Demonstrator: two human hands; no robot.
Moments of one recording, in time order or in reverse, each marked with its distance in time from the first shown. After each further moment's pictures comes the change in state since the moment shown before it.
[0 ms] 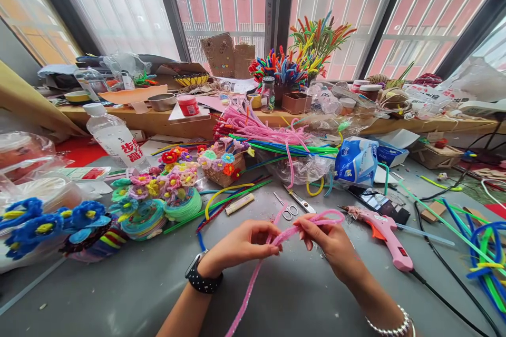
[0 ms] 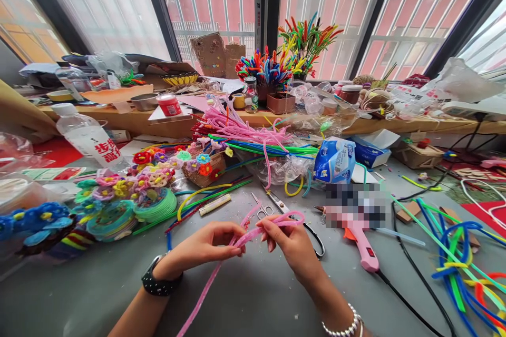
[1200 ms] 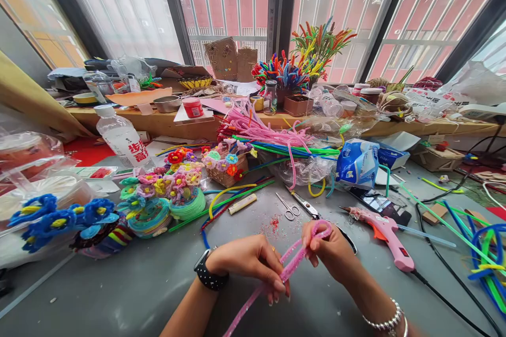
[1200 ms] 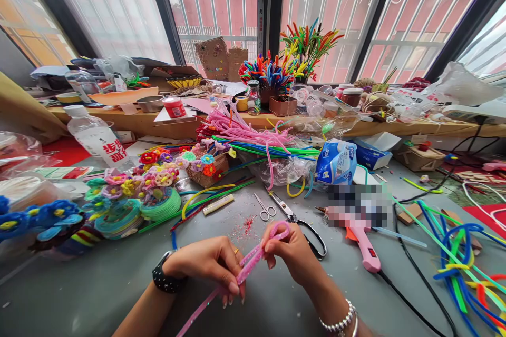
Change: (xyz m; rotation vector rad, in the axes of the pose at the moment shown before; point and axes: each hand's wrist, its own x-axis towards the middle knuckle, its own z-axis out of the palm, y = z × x) left_hand -0.008 0.000 0.003 -0.133 -0.418 -0.099; right_hand -0.002 0.012 0.003 0.377 -0.238 0.003
